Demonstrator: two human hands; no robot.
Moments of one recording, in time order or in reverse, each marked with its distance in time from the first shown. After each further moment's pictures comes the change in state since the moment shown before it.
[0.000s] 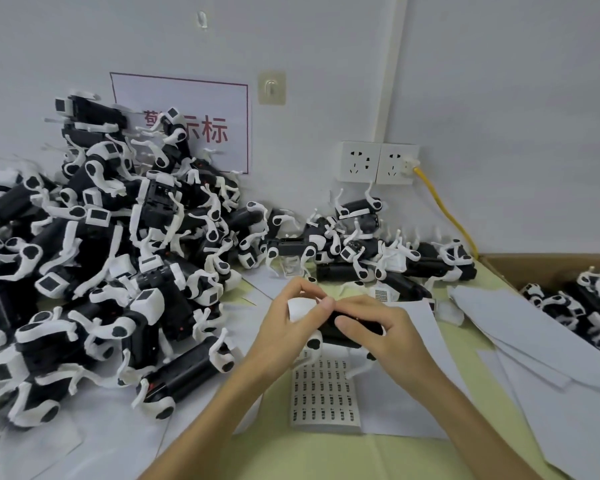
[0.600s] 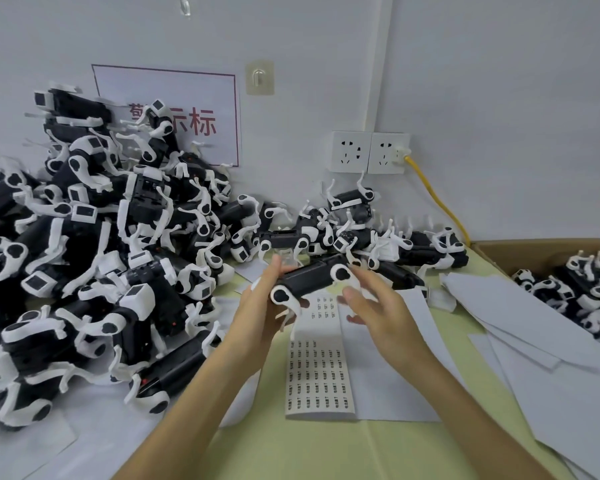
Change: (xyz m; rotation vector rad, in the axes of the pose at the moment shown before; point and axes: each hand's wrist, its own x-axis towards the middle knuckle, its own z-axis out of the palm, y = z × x) left_hand 0.009 0.006 -0.011 -0.389 0.129 -0.337; right_hand 0.005 0.013 -0.002 -0.017 0.142 0.110
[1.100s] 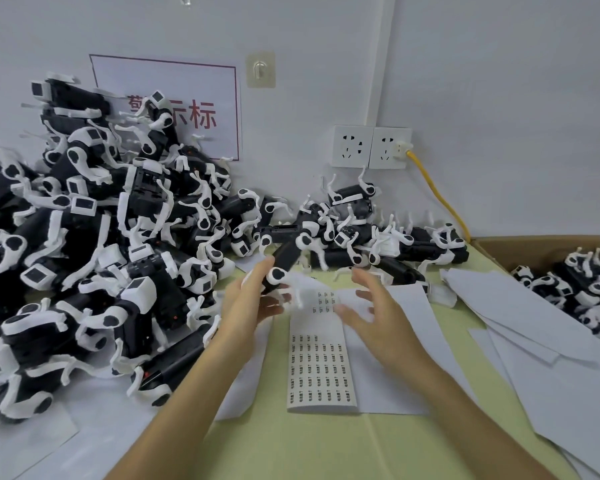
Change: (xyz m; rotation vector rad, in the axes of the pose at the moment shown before) left_hand 0.015 -0.005 -0.017 -0.024 0.258 -0.018; right_hand 0.001 0.021 0.000 -0.353 0.014 0.050
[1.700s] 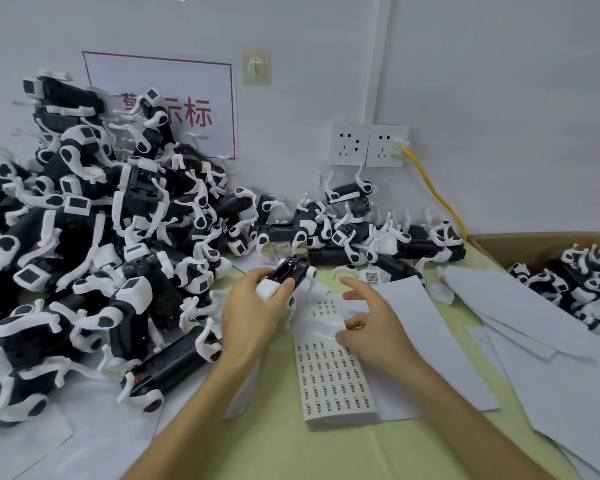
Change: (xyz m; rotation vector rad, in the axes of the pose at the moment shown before) left_hand -0.003 -0.019 0.002 0.636 0.147 0.370; right_hand -0.004 0.000 0.010 0.084 -0.015 0.124
